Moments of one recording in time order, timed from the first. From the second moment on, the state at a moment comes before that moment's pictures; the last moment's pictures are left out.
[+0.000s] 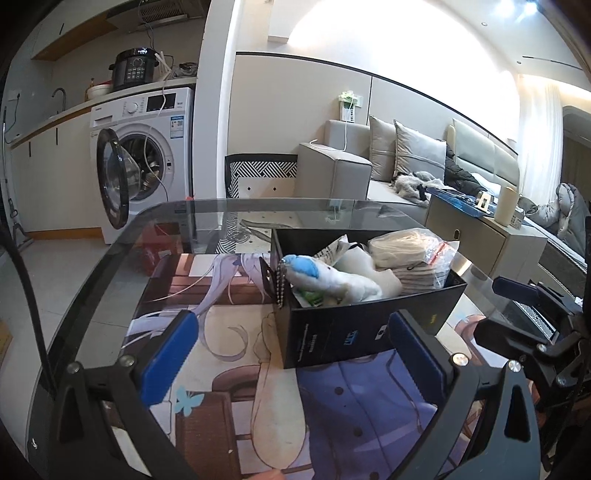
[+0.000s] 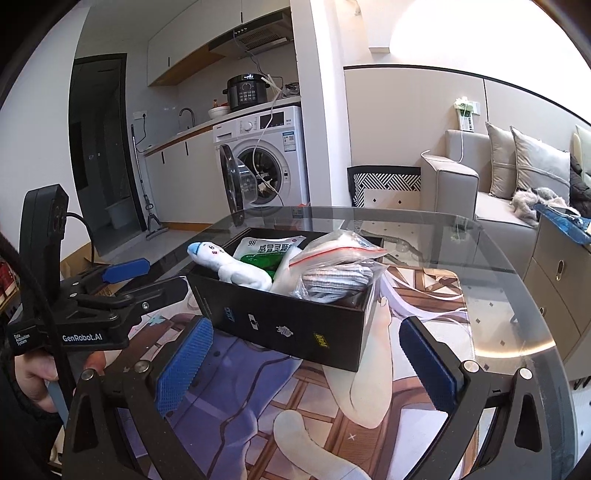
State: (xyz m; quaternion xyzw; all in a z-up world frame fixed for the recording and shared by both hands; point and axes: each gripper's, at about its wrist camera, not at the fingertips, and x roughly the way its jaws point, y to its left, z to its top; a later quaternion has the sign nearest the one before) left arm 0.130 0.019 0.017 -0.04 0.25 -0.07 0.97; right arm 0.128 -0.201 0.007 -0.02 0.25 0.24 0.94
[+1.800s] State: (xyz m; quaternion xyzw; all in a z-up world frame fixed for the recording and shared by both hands) left arm 0.126 0.011 0.021 -0.02 0.23 -0.07 0.97; right arm 0.126 -0.204 0.017 -0.02 0.20 0.21 0.96
